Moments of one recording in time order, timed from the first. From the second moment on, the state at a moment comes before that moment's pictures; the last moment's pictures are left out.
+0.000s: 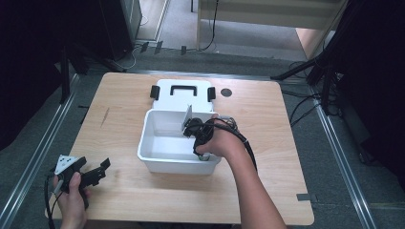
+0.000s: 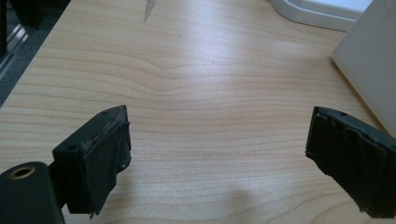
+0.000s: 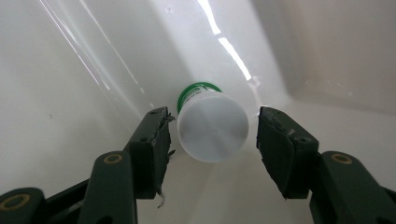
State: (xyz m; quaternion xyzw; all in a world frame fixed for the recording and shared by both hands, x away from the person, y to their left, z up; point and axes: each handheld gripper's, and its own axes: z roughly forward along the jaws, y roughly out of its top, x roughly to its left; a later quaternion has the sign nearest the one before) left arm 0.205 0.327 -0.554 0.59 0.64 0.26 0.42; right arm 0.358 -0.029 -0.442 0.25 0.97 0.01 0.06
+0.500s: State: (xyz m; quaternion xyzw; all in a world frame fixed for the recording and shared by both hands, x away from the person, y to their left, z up) left arm 0.206 0.326 -0.554 0.59 0.64 0.26 0.42; right arm 0.348 -0.058 -0.380 0.29 0.95 0.10 0.07
